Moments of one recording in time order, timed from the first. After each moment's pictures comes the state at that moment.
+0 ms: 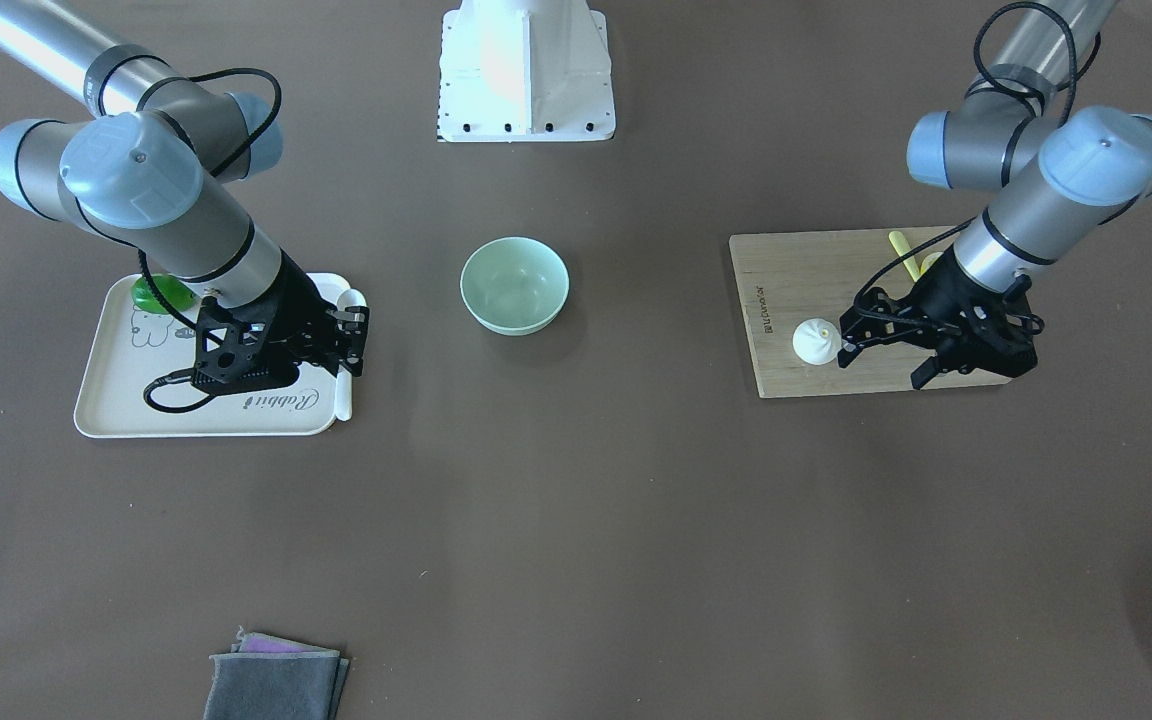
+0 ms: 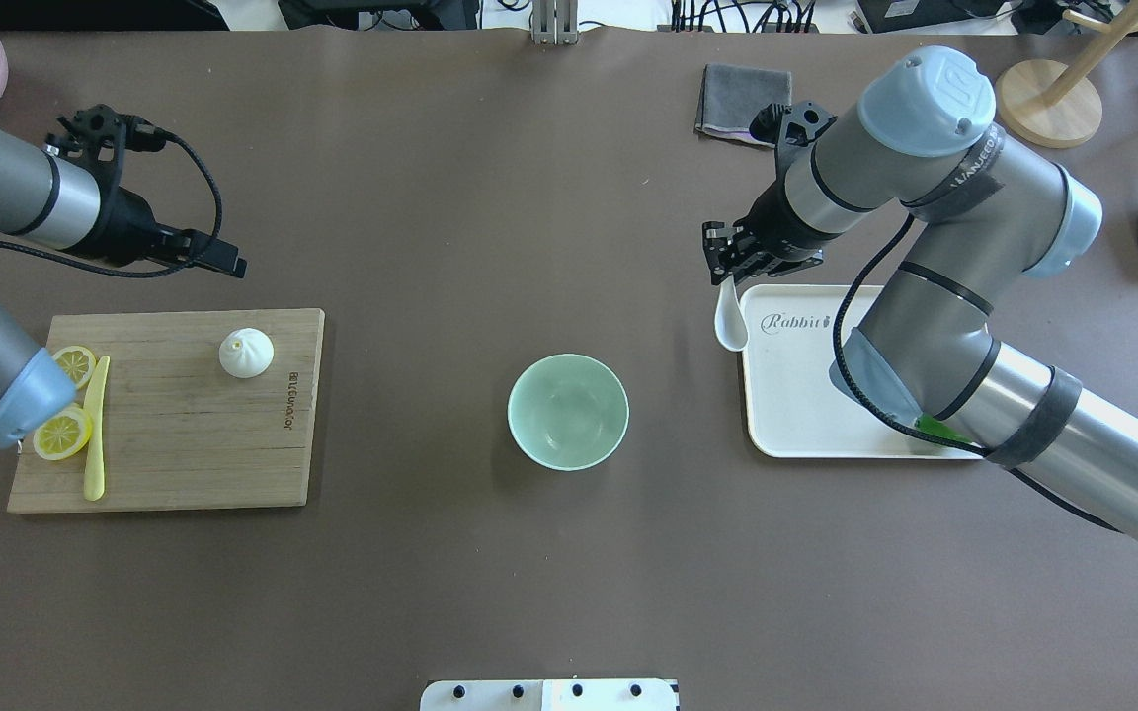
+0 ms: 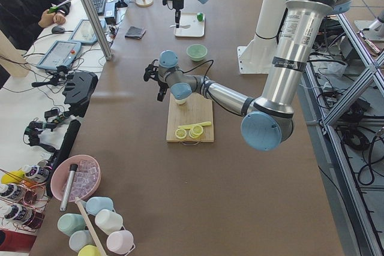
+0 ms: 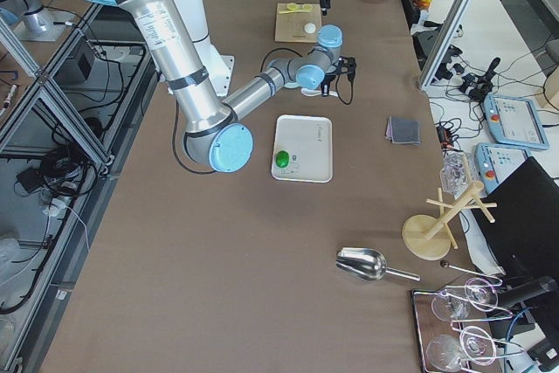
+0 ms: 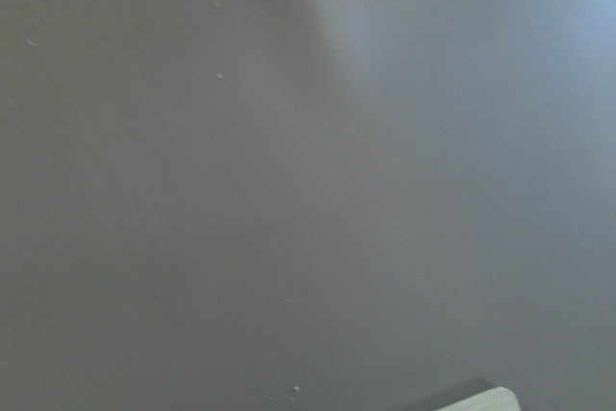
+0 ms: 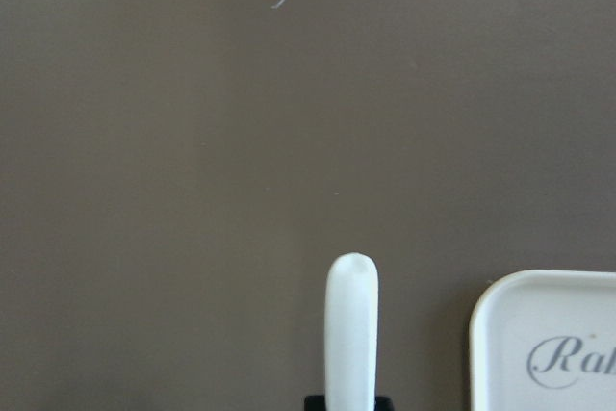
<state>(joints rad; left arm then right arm) -0.88 -1.81 -1.65 -2.19 -2.11 -0.84 0.78 -1.03 1.63 -1.26 2.15 1.13</state>
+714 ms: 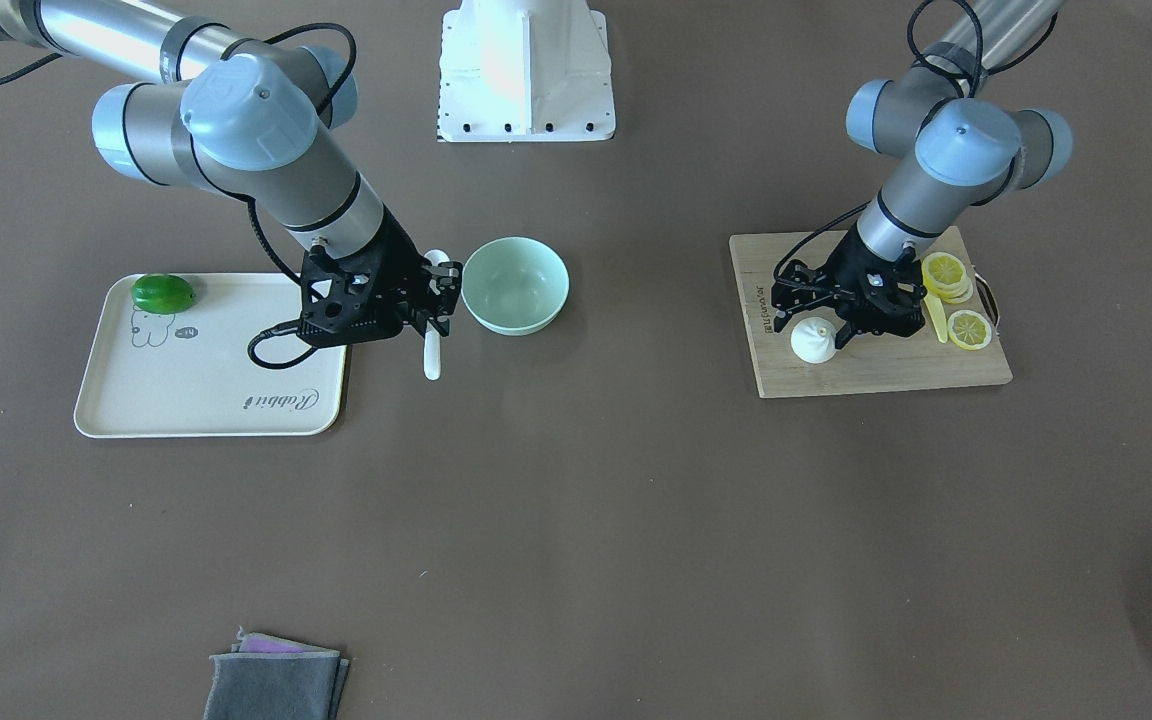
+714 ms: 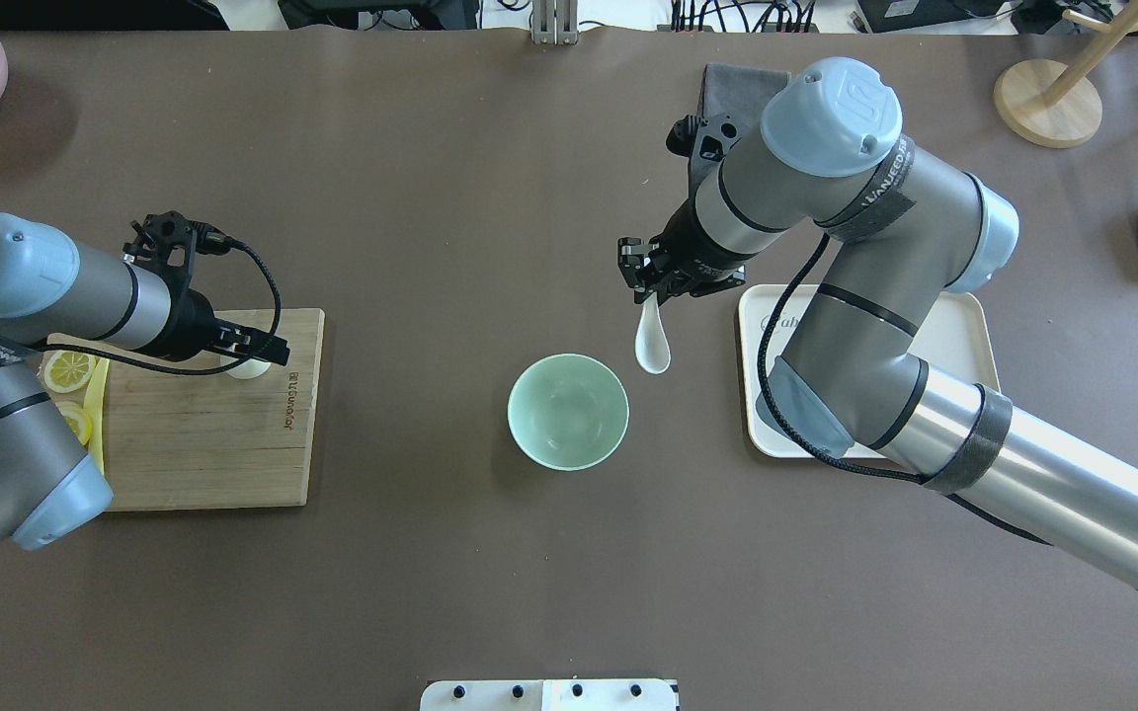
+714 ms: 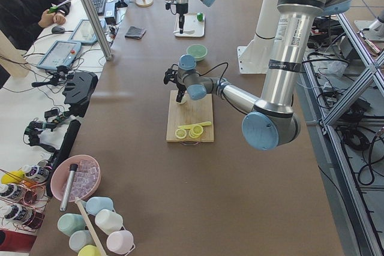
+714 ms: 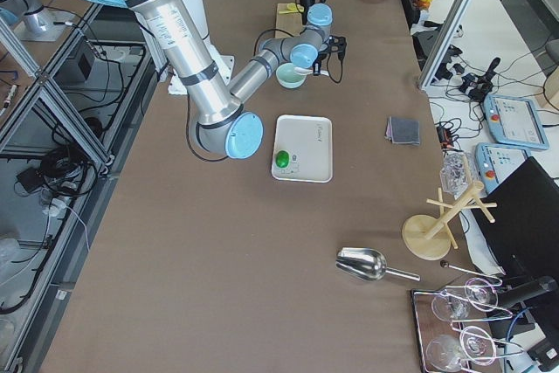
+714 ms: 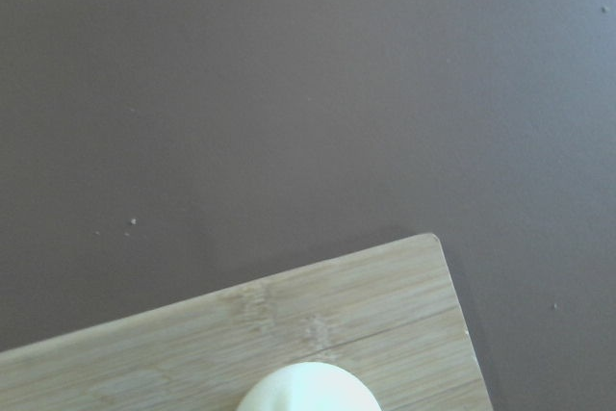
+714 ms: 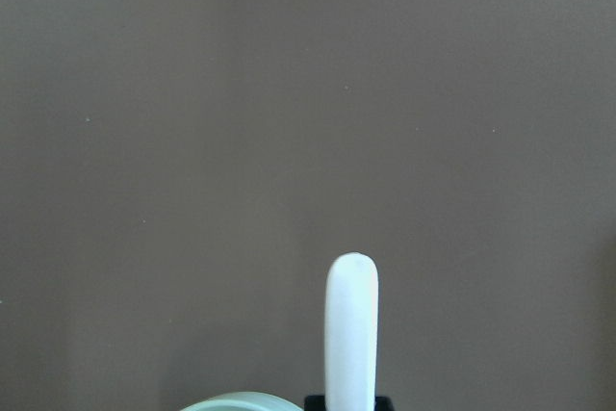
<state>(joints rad) -0.72 -1.77 -1.68 -2.19 -2.00 -0.91 0.70 -0.96 1.66 -1.30 2.11 1.21</state>
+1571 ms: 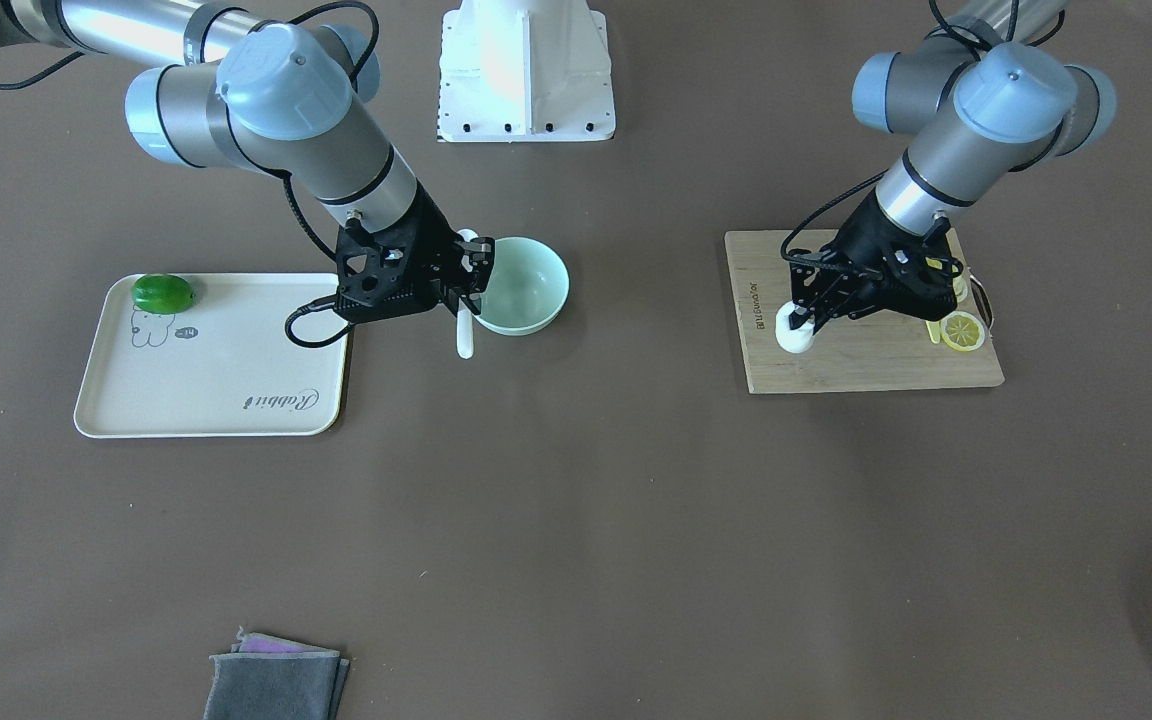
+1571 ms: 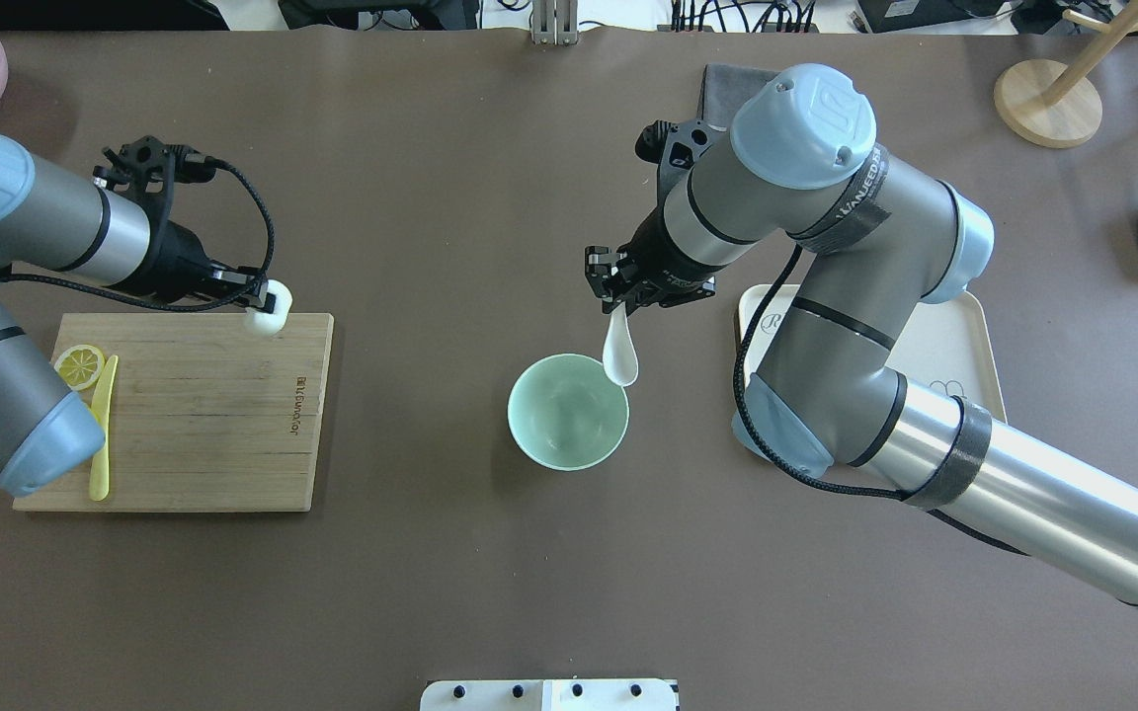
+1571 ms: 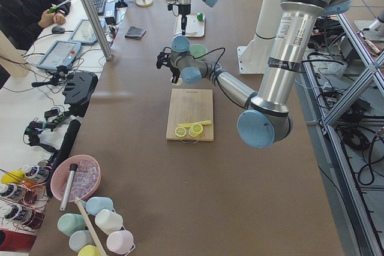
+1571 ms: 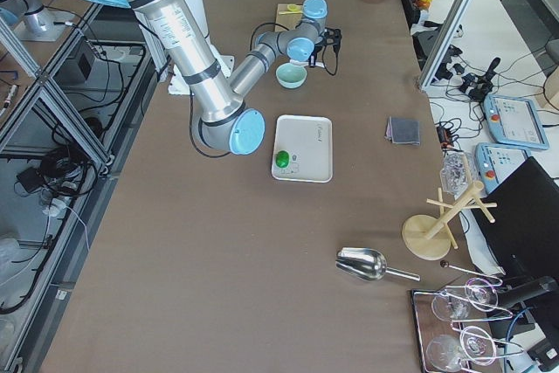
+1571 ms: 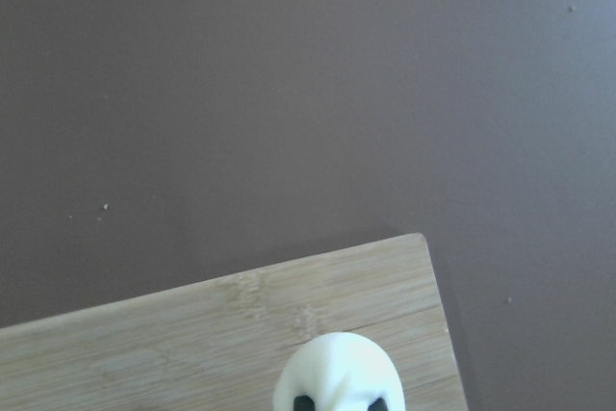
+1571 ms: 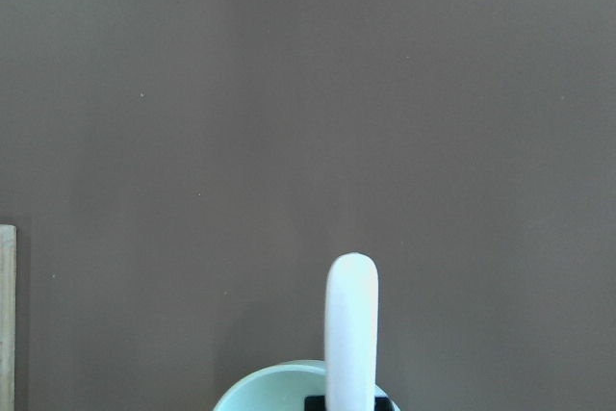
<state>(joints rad) -0.84 -1.88 -1.80 -2.02 -2.13 -0.99 0.65 -0.92 1.67 -1.31 2.08 1.25</state>
